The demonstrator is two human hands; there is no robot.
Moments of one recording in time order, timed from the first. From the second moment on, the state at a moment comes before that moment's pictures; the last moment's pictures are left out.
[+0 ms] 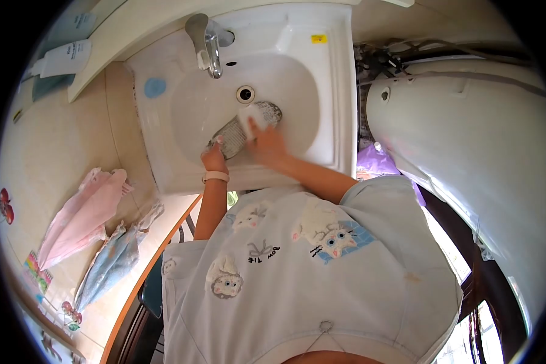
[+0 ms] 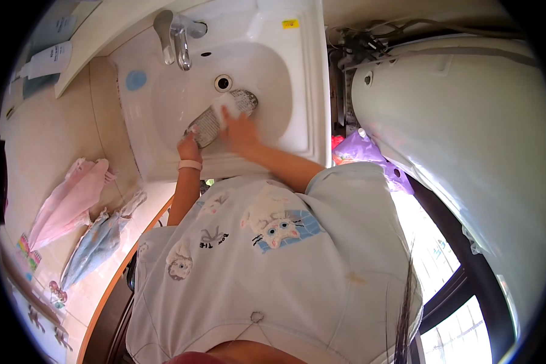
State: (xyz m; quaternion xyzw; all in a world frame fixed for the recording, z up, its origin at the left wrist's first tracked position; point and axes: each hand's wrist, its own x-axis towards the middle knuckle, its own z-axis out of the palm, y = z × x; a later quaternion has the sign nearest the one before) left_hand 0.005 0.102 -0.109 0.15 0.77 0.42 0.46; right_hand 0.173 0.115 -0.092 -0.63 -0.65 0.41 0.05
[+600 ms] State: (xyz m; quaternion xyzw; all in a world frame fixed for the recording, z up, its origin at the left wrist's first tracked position) left_hand 0.012 0.080 -0.090 -0.04 0.60 0.51 0.61; right_hand 0.192 0.126 -0.069 -0.41 -0.82 0.40 0.02
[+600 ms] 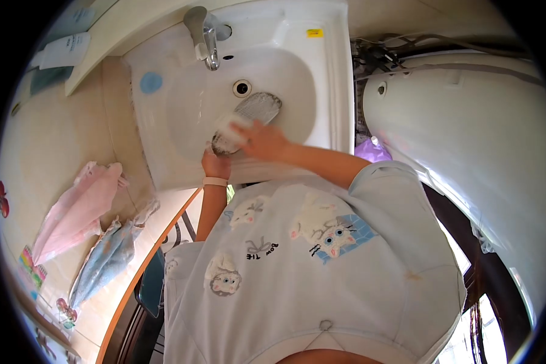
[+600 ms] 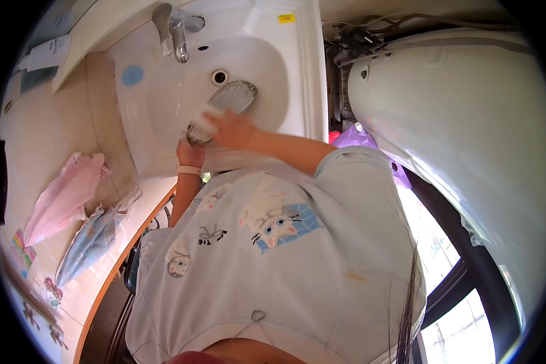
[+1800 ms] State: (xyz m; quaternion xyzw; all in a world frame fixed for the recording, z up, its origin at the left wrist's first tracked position) left_hand 0.021 0.105 -0.064 -0.04 0.52 0.53 0.67; right_hand 0.201 0.184 -0.095 -0.63 -0.57 0.54 0.03
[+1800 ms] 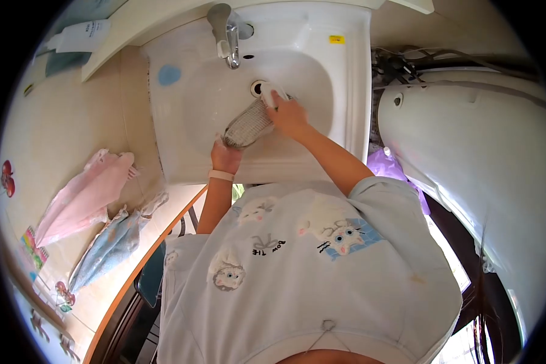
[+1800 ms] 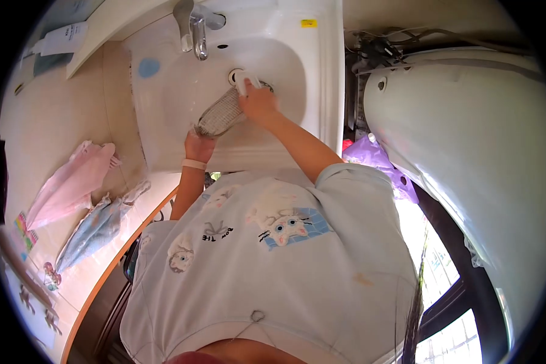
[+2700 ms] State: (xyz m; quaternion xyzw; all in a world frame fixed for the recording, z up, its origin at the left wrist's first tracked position) left_hand 0.010 0.114 -0.059 0.40 0.74 0.30 0.44; right_hand 0.205 0.146 -0.062 -0.62 -0.56 0.48 0.27
